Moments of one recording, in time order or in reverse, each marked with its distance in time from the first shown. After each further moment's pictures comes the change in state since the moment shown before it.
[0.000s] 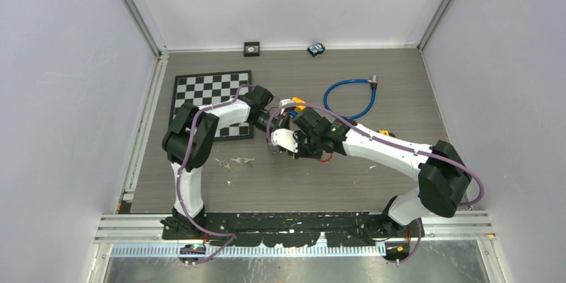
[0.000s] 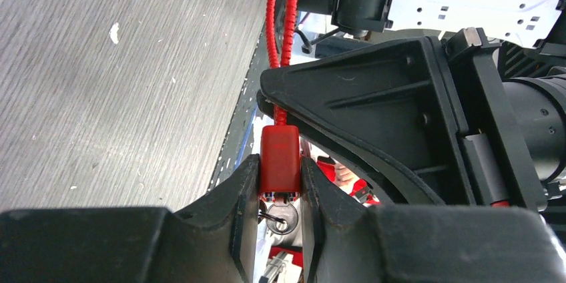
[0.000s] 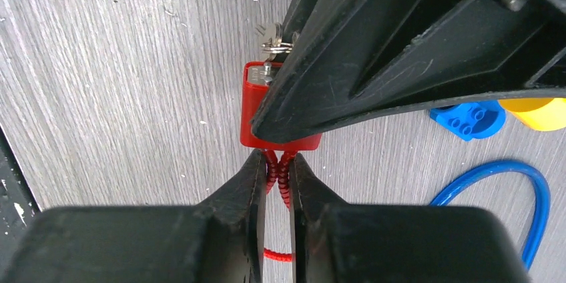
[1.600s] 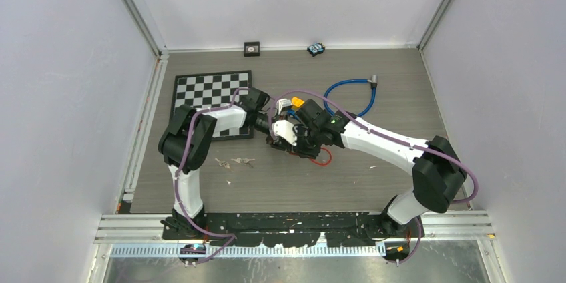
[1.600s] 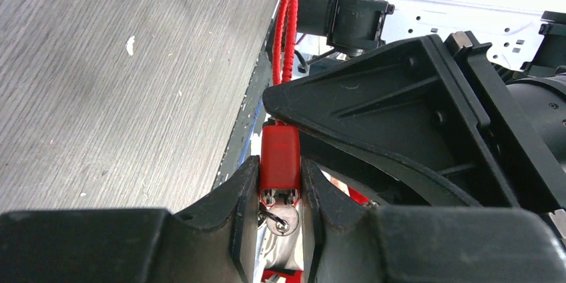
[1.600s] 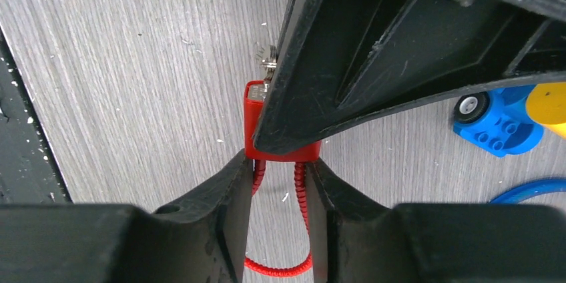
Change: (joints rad) left arm 0.009 -0.038 -0.114 0.261 -0.007 -0.193; right arm -0.053 0.046 0.048 -0.016 -0.133 0.071
